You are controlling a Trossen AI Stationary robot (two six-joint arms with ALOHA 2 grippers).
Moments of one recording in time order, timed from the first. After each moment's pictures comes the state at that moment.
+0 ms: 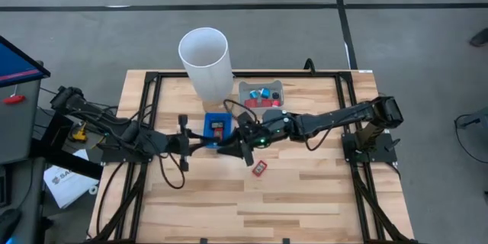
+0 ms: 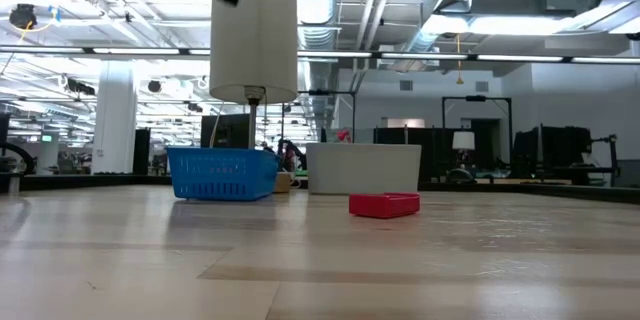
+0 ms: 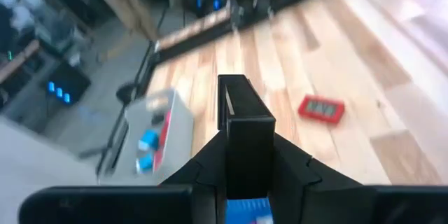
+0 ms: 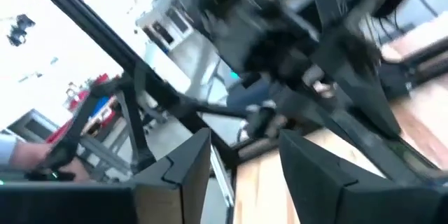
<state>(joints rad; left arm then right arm) -0.44 0.91 0.65 -0.15 -0.63 0.25 0.14 1.72 1.32 0.32 -0.12 0.68</state>
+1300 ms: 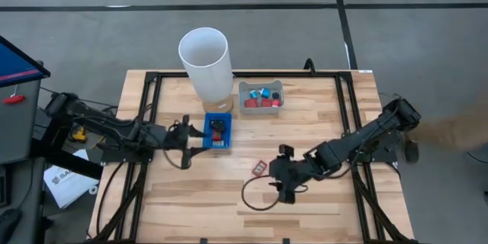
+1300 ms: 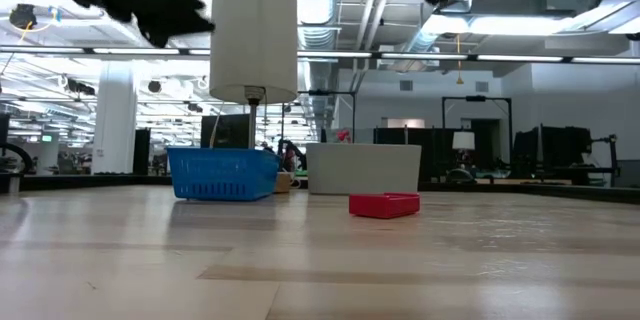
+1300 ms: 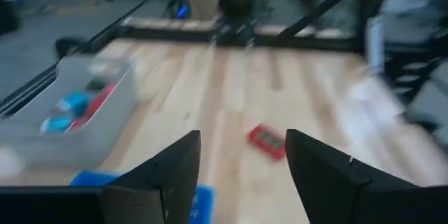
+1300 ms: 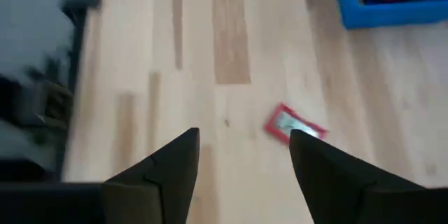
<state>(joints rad) -0.29 0.83 0.40 0.17 -0.39 -0.14 0.49 1.58 1.27 -0.64 0.29 0.49</state>
